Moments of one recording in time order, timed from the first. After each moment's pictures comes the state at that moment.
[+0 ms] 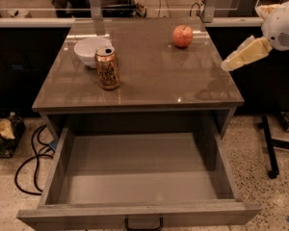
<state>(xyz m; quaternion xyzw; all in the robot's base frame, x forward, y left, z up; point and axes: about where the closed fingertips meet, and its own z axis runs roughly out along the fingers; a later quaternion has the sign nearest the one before) 0.628 -0.253 0.970 -0.46 0.76 0.01 0.47</state>
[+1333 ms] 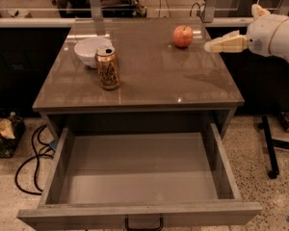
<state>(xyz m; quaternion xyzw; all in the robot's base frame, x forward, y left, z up) 0.710 -0.253 0.967 -0.33 0.69 0.07 0.64</state>
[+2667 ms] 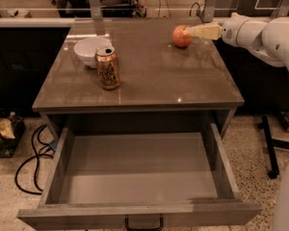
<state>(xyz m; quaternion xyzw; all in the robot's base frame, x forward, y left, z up) 0.853 -0.262 0.917 -0.20 0.73 0.13 0.65</state>
